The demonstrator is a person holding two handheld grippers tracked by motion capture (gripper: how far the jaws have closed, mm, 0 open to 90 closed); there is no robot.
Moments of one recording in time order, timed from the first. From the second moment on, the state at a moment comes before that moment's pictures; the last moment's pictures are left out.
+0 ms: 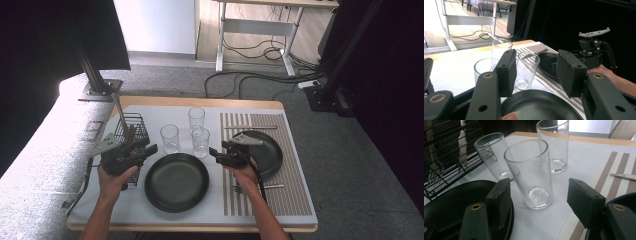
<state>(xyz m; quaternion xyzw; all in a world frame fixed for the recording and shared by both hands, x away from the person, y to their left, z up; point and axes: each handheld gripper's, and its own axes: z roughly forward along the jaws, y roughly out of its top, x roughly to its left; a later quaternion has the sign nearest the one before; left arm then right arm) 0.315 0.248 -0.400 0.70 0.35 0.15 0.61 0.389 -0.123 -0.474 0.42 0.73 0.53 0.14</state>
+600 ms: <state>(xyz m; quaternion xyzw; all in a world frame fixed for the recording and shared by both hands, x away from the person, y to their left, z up) 0.315 0.249 -0.400 0.70 0.35 0.15 0.61 0.408 -0.103 -0.474 0.42 0.74 0.51 0.14</state>
